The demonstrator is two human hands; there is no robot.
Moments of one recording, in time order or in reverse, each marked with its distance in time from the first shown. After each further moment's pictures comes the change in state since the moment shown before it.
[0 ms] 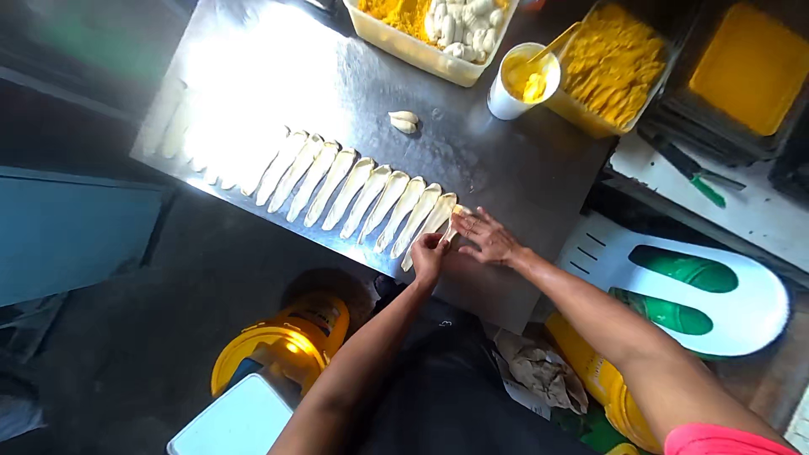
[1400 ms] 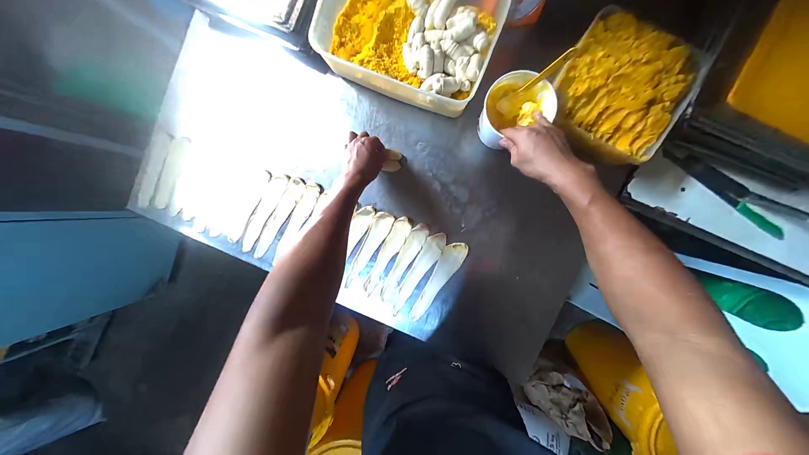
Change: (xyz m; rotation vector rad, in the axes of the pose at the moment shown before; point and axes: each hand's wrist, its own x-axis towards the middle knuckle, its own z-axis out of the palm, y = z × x) left_hand 0.260 0.223 -0.099 1.093 0.023 0.504; right_hand 0.151 0.171 -0.198 -0.079 -0.030 0.461
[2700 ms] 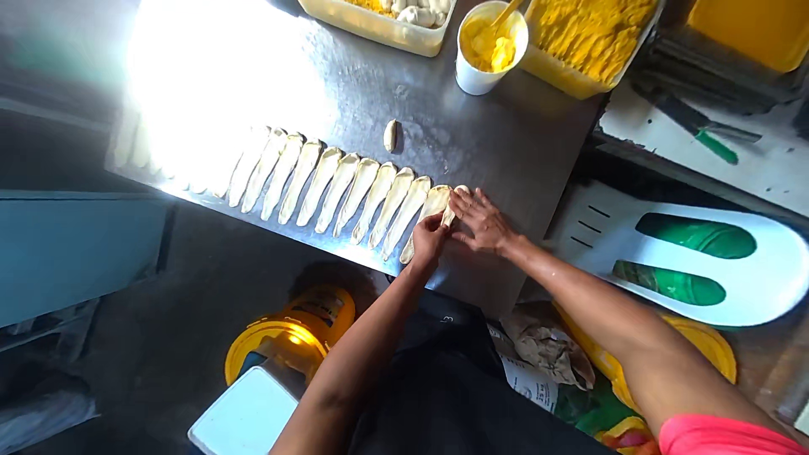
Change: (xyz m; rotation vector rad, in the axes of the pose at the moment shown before) left_hand -0.286 0.165 0.178 -1.311 -0.158 -0.524; right_hand -0.239 -0.065 0.192 0.158 0.107 -0.418
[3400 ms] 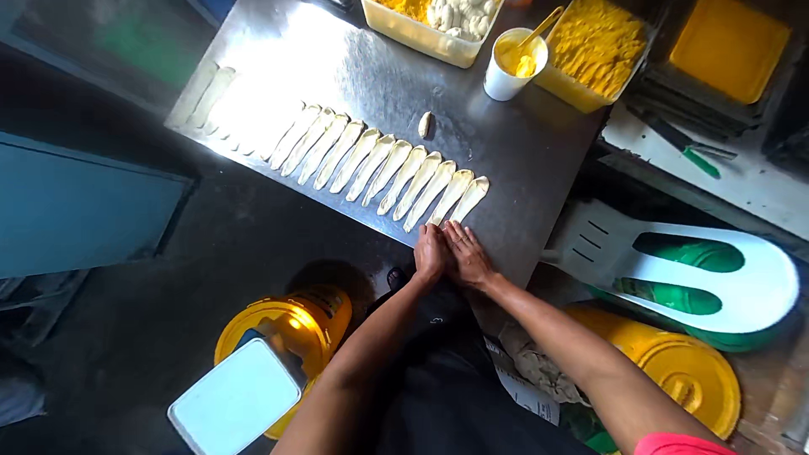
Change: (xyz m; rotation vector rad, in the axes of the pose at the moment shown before) left_hand -0.076 -0.069 -0.061 0.738 0.196 0.275; right_hand -0.051 -0.150 0.085 -0.029 0.089 0.138
